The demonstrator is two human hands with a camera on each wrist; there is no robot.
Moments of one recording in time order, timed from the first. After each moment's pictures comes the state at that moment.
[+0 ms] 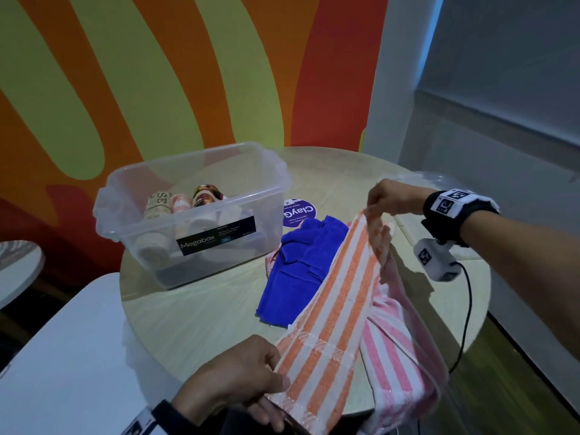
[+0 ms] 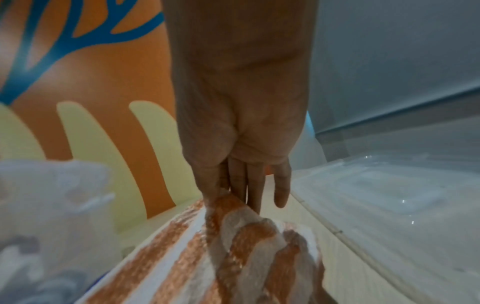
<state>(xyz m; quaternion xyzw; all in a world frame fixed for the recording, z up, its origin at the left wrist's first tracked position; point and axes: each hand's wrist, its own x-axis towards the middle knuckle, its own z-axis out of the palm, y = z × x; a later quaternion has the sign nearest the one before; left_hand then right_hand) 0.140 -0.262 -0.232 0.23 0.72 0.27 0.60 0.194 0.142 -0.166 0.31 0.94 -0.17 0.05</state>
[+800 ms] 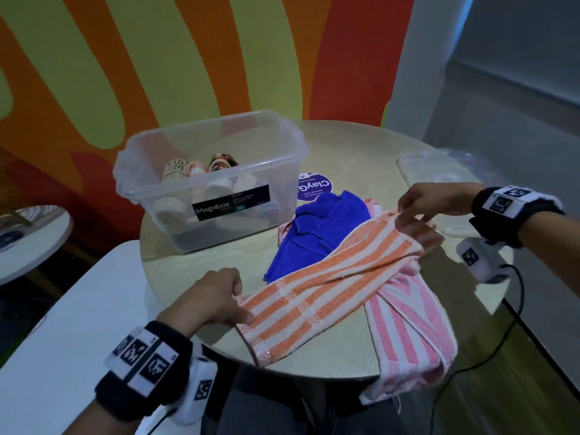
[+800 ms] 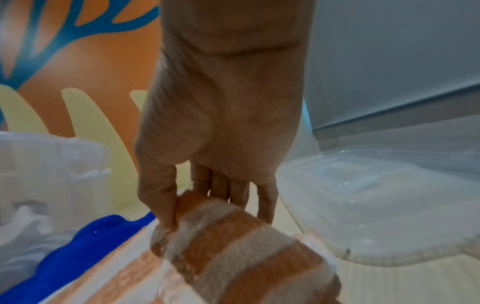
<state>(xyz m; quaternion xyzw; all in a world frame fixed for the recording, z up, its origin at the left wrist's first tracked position) 0.080 -0.277 -0.231 0.30 0.91 0.11 0.28 0.240 0.139 -0.191 0.27 0.89 -0.32 0.16</state>
